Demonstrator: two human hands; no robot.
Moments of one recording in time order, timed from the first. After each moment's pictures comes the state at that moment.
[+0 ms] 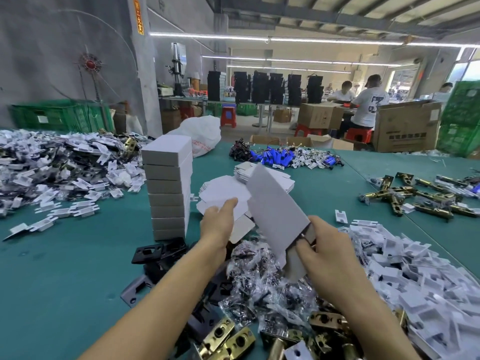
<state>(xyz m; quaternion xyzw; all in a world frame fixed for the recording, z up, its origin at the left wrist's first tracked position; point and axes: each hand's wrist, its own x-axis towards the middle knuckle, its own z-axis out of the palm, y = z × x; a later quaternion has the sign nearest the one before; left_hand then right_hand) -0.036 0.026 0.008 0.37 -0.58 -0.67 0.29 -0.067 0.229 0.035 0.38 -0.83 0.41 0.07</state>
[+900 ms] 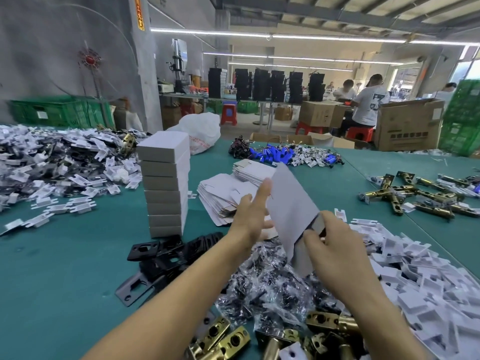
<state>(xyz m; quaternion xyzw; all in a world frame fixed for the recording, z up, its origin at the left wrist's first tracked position) -0.049 0.076 0.032 0.27 -0.63 -0.70 0.18 -0.073 0.235 0.041 0.32 -0.84 0.43 0.07</state>
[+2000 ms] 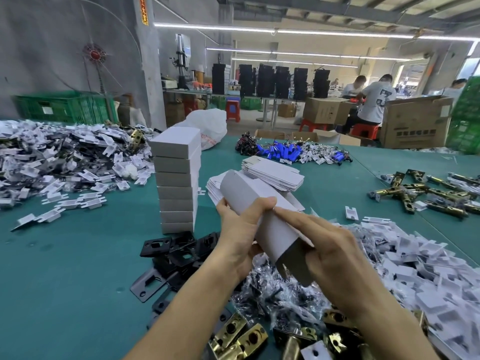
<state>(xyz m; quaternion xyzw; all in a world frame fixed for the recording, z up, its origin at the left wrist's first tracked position) -0.002 0.075 0.027 0.24 -0.44 -0.82 0.28 -0.057 0.224 0.038 0.53 -0.75 0.37 0.13</state>
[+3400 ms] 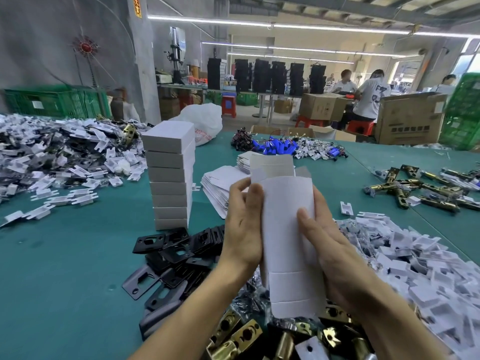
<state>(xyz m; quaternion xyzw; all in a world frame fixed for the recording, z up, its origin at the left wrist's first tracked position) 0.001 0.092 0.021 0.09 -0.60 -0.68 0.41 -0.055 0.217 0.038 0.43 -0.57 0.66 -0.21</state>
